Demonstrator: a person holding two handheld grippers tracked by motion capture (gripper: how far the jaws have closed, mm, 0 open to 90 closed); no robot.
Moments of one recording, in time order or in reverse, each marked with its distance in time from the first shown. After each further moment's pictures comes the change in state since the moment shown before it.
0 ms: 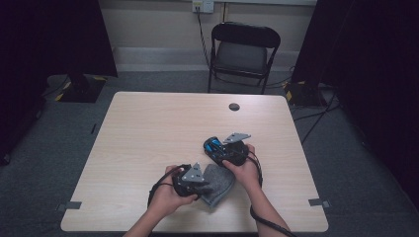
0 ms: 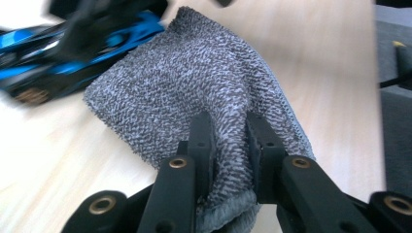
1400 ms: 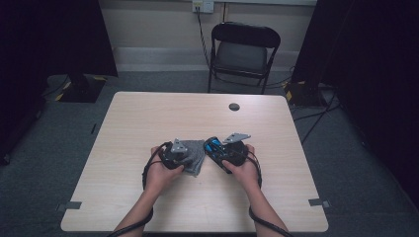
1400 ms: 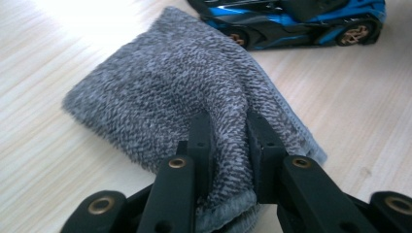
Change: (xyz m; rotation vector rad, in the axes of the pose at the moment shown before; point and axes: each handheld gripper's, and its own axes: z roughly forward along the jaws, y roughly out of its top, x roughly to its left) left arm 0.080 -0.019 0.009 0.055 0.279 -0.198; right arm 0.002 0.000 0.000 -0.001 -0.014 0.009
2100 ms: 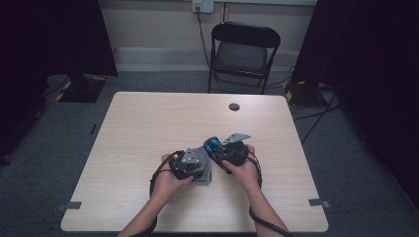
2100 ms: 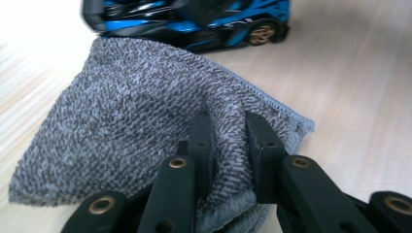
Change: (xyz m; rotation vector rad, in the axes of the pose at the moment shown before) left arm -0.041 0.006 0.001 0.001 -0.110 0.088; right arm 0.000 0.000 0.000 -0.004 0.002 0.002
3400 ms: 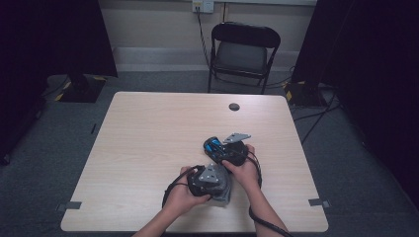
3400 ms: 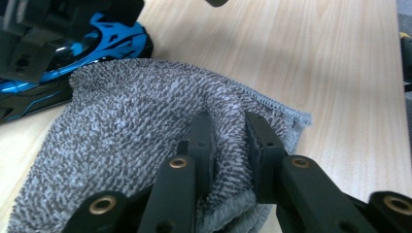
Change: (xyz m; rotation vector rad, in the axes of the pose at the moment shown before) left arm -0.061 0.017 0.010 -0.012 -0.179 0.140; right arm 0.000 0.000 0.000 0.002 0.000 0.001
